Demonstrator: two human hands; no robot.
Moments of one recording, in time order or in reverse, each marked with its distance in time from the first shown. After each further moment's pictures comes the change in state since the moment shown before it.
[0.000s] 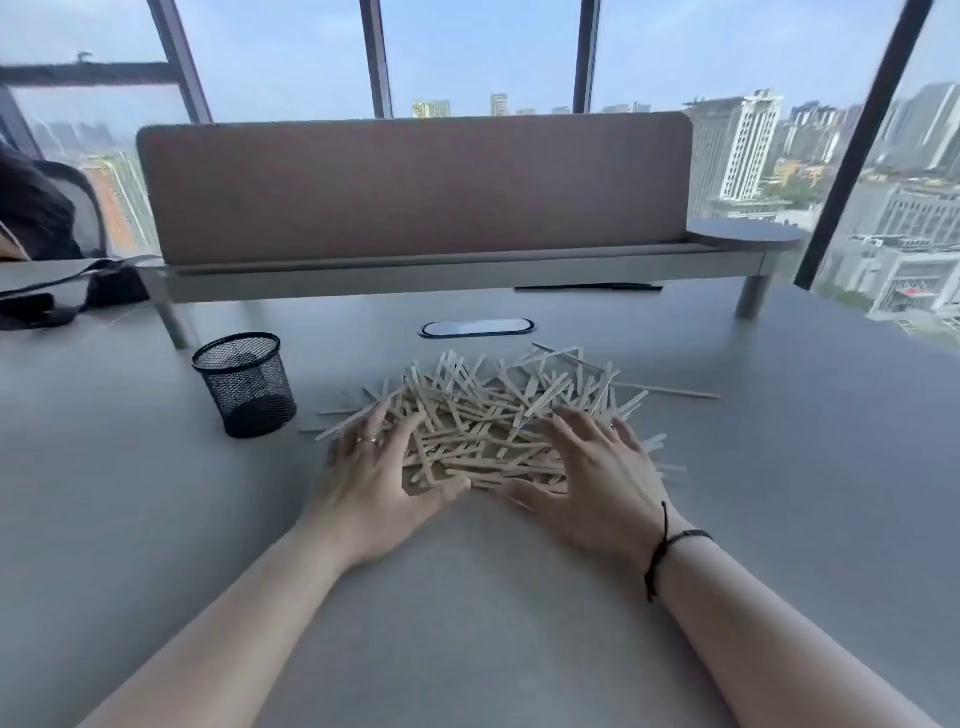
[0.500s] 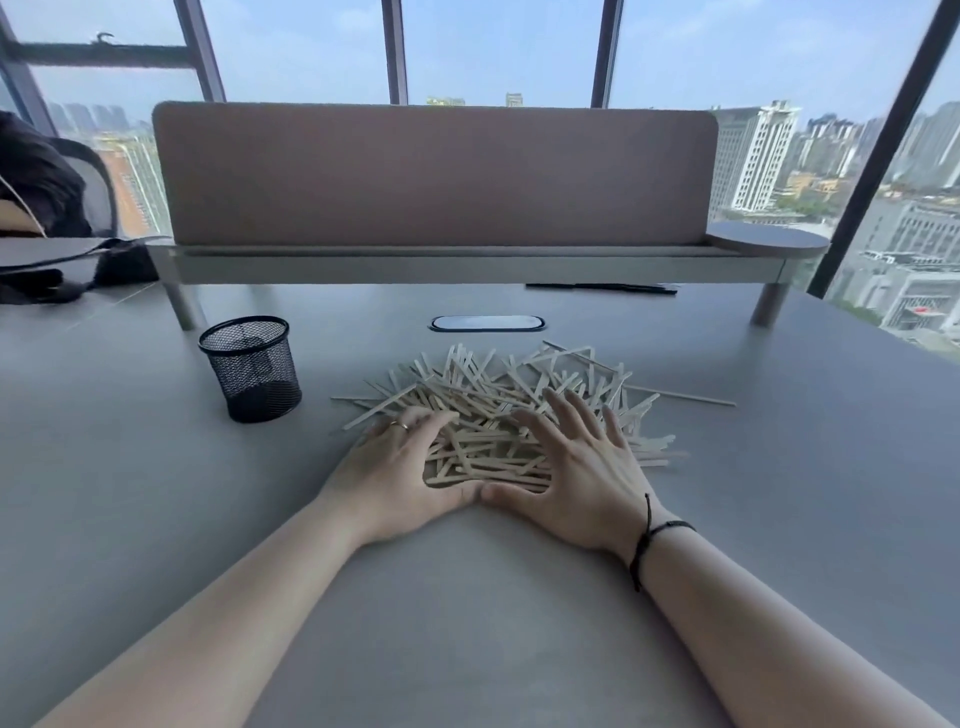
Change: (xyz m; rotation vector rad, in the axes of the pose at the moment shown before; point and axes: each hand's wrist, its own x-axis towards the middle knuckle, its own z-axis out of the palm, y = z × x) left_hand 0.015 0.001 0.007 -0.017 -0.073 0.117; right_hand 0.015 -0.011 0.012 0.054 -0.034 -0.056
